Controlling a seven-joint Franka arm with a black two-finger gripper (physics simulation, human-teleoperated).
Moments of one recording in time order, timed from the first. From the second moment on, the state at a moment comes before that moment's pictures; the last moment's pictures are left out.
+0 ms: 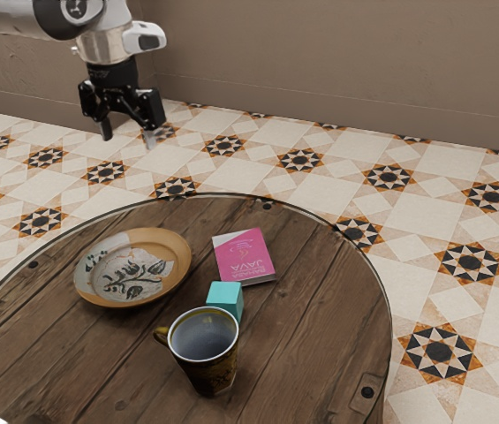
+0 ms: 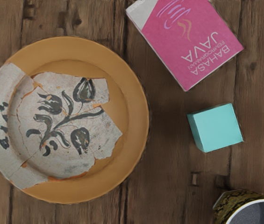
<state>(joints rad) -0.09 0.06 0.09 -1.49 0.03 1.54 -0.07</state>
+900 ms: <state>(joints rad) -0.18 0.37 0.06 -1.64 -0.11 1.86 -0.30</state>
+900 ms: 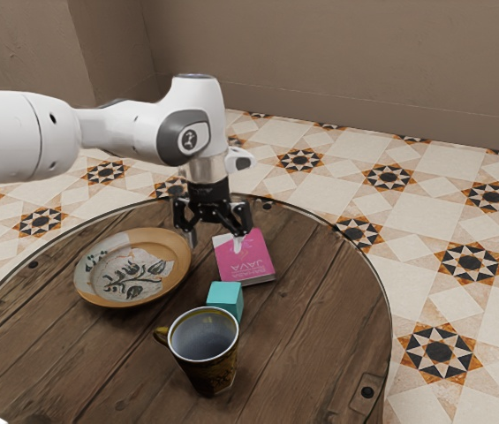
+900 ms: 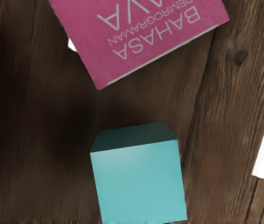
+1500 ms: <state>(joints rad) -0.20 0.45 0.05 -1.72 -0.12 1.99 -0.40</state>
